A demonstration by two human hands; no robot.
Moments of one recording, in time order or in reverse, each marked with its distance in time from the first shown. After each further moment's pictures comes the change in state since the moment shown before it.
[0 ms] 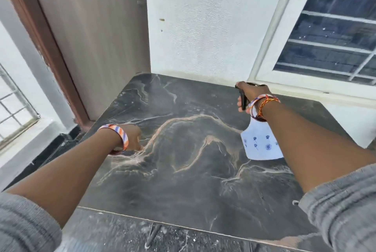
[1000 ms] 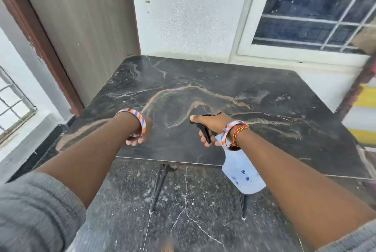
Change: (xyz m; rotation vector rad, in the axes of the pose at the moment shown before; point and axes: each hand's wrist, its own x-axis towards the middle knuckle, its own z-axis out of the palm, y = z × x) left_hand -0.116 0.071 0.006 -0.024 -0.297 0.005; right_hand -0.188 0.092 0.011 -0.194 -0.441 0.179
